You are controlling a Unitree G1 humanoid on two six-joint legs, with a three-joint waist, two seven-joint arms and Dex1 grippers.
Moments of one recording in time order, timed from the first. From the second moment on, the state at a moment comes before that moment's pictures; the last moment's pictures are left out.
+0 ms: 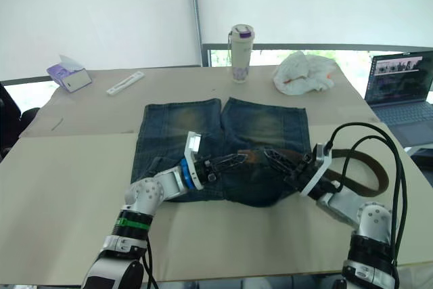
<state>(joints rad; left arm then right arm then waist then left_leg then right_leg) -0.52 0.02 0.02 0.23 -0.78 0.85 -0.84 -0.30 -0.40 -0.51 0.13 1.41 1.25 0.39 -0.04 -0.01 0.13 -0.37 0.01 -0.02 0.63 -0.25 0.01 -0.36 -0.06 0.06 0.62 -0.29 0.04</state>
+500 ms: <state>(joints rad) -0.52 0.00 0.02 0.26 -0.73 0.81 -0.80 -0.14 -0.58 -0.42 -0.07 1.15 1.05 0.60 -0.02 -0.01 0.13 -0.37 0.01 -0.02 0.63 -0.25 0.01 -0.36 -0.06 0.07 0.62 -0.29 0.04</state>
